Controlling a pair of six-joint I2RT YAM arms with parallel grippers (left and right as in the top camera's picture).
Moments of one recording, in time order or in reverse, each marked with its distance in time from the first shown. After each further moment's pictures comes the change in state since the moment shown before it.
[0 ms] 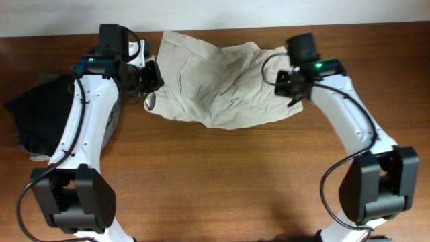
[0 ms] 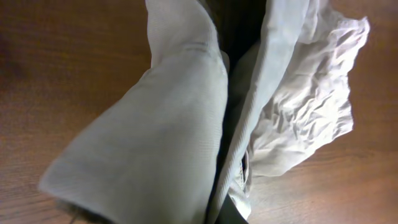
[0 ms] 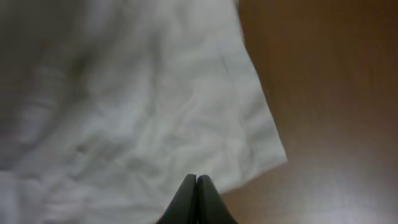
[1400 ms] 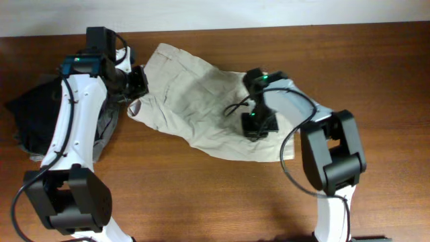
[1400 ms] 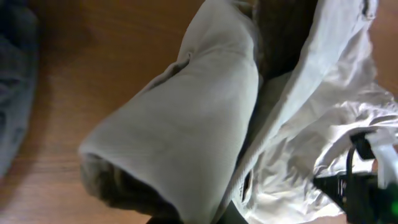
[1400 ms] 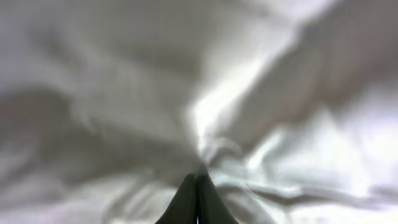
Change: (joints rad) left arm 0.068 0.000 0.023 -0.126 -0.084 0.027; right arm 0.214 0.296 0.010 -0.322 -0.175 -0.010
